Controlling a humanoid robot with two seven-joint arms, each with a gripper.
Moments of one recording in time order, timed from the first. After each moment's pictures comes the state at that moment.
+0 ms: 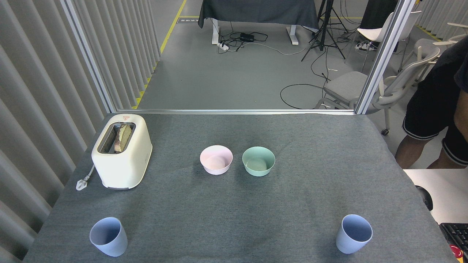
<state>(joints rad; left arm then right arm) 0.44 0.09 0.00 -1.56 -1.43 -0.08 0.47 0.54 0.03 -0.09 -1.55 1.47 -0.18 -0.52</state>
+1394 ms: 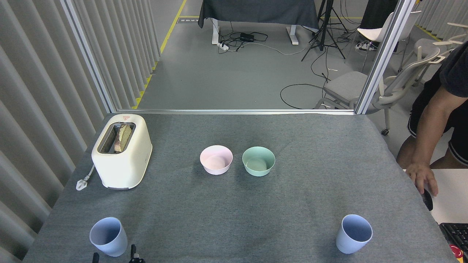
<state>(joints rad) 0.20 0.05 -0.01 -1.33 -1.37 0.18 0.46 0.55 0.03 -0.09 -1.54 1.47 -0.17 -0.52</state>
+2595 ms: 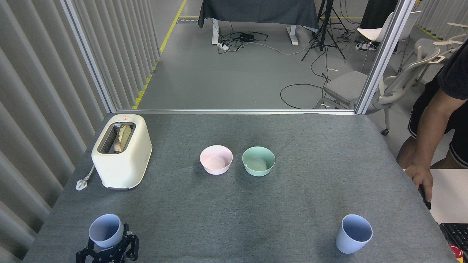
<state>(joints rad) 0.01 0.09 0.01 -1.12 -1.27 0.18 0.45 0.56 0.03 -0.01 -1.54 1.47 -0.11 -0.53</state>
